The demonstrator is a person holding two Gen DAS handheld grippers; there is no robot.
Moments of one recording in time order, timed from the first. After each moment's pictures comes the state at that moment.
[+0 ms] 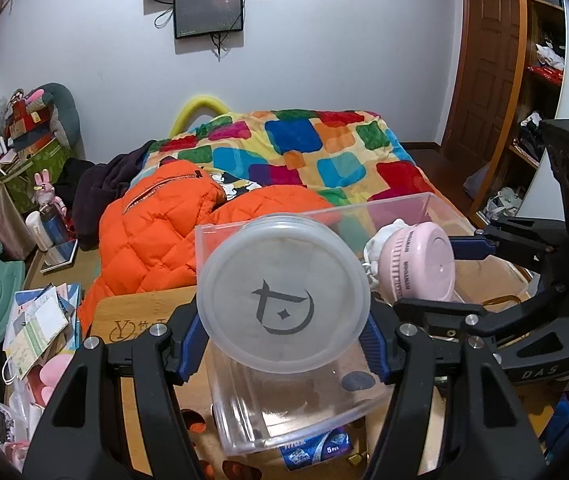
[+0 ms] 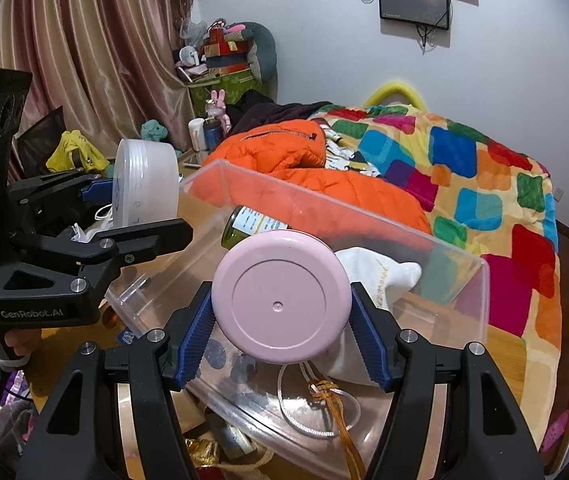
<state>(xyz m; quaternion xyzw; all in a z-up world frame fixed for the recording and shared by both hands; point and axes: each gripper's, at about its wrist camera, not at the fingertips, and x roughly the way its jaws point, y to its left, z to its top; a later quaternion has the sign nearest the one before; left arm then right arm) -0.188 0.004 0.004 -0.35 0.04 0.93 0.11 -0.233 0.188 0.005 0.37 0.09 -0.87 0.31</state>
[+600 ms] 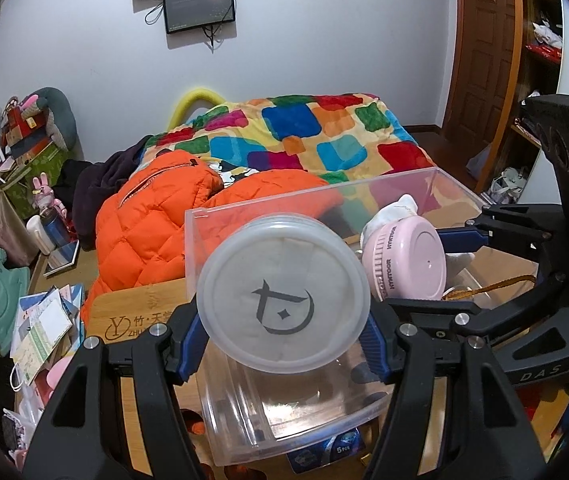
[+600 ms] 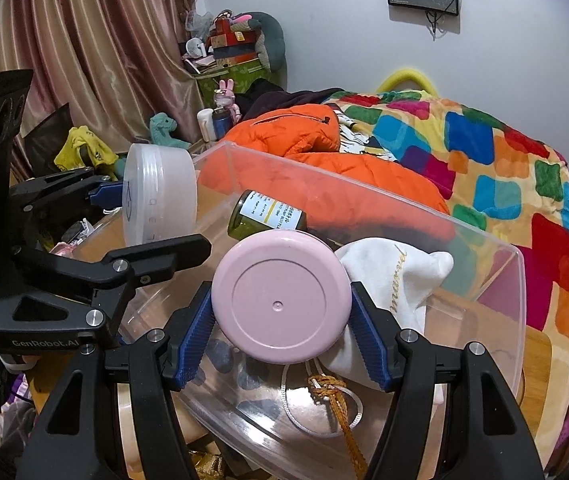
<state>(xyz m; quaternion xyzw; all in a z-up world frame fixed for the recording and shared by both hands) -0.192 0.011 -0.011 -0.36 0.07 0.92 0.11 -0.239 0.179 -0.012 0.39 0.07 -0.86 0.33</state>
